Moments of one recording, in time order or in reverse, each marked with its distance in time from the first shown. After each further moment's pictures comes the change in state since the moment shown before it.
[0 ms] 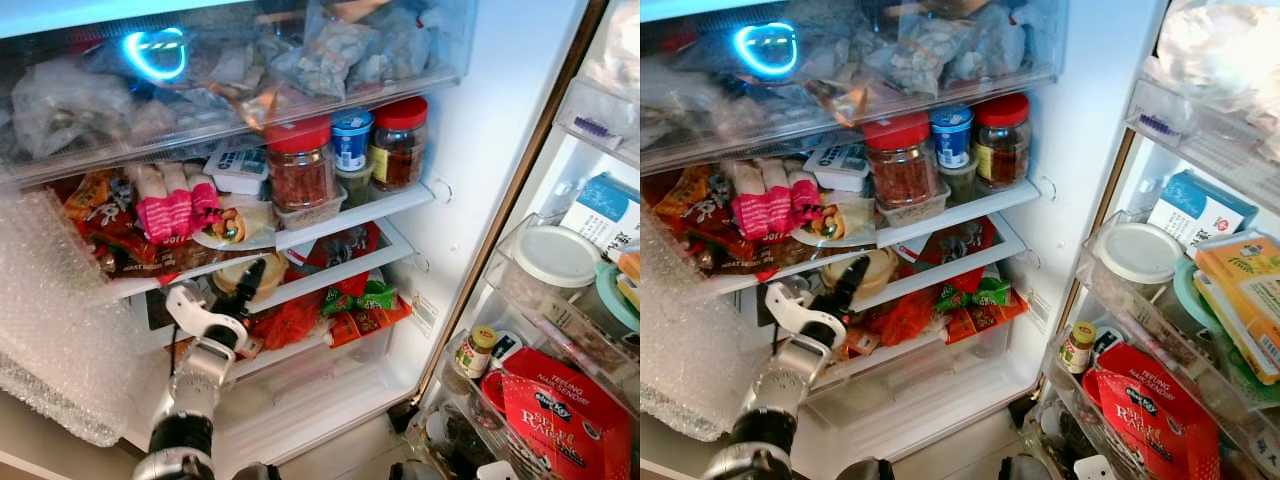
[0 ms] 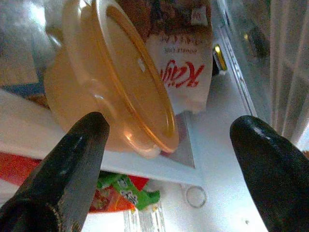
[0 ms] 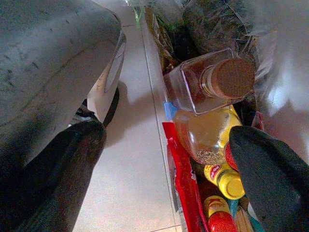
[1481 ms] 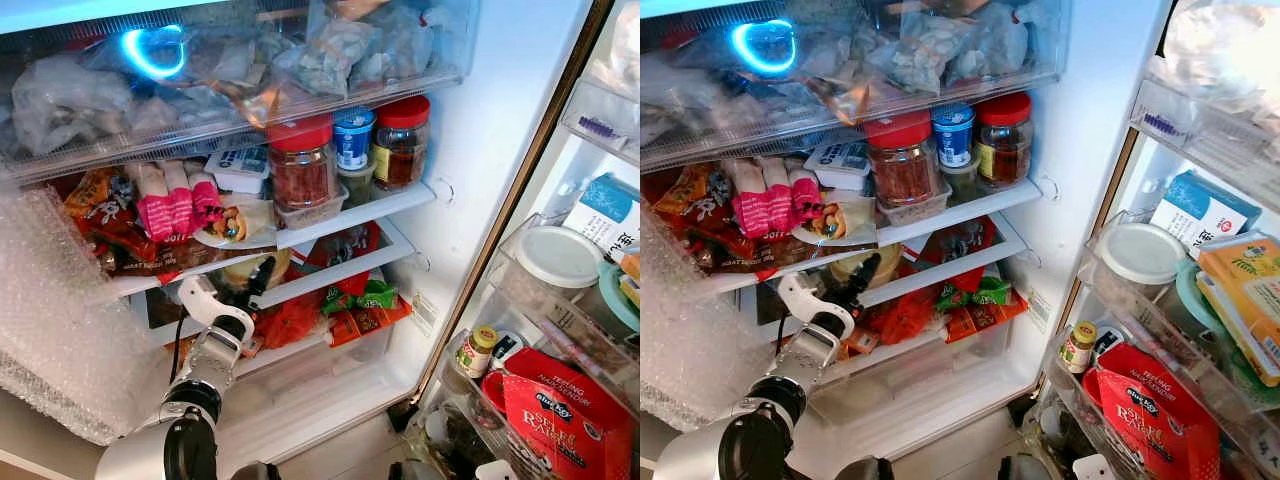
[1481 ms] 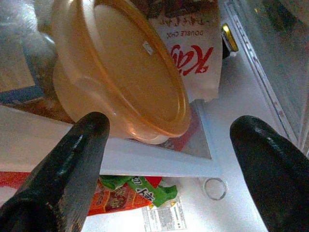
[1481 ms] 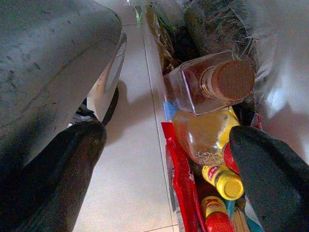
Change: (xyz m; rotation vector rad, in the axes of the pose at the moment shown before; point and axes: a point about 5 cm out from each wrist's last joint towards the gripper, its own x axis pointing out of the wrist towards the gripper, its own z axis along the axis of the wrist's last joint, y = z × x) left arm 0.019 0.001 -0.011 0.167 0.050 -0.020; right arm 0.000 0.000 0.001 -0.015 -0.001 0.002
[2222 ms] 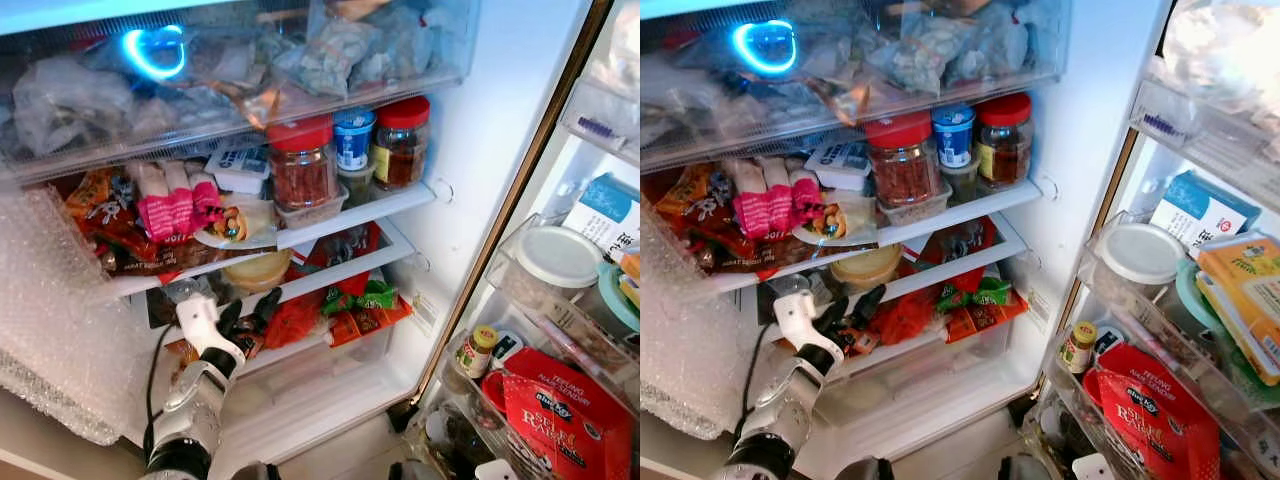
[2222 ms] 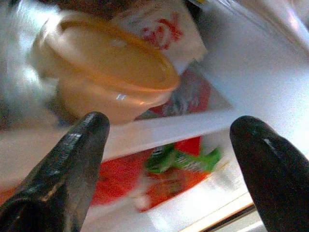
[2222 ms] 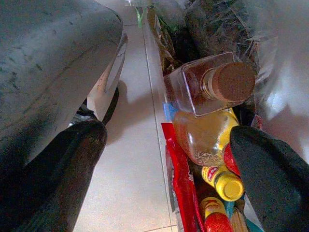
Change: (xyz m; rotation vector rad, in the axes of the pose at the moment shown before) left arm -0.039 0.010 -0.009 0.514 0.002 -0.135; right arm 0.000 0.000 0.001 -0.010 0.001 0.002
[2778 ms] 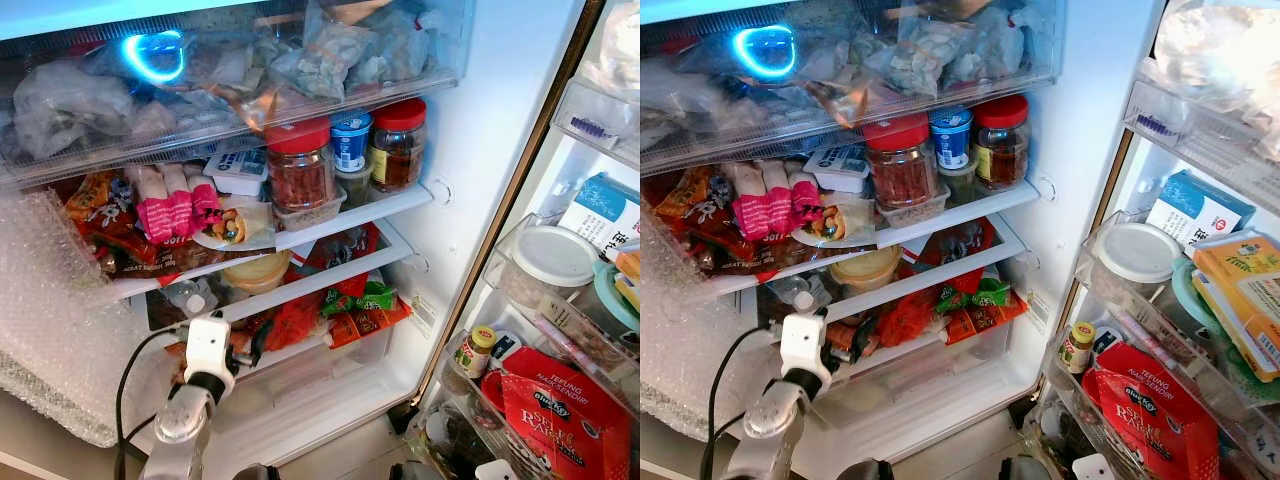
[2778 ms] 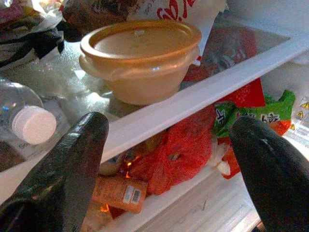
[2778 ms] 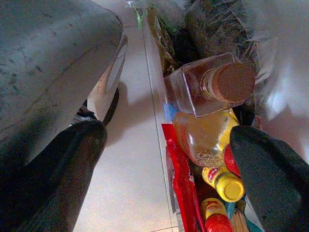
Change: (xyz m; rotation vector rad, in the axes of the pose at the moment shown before) left arm -0.031 0.006 -0.015 0.437 0.049 0.096; right arm 0.000 0.000 0.000 -0.001 0.001 -0.001
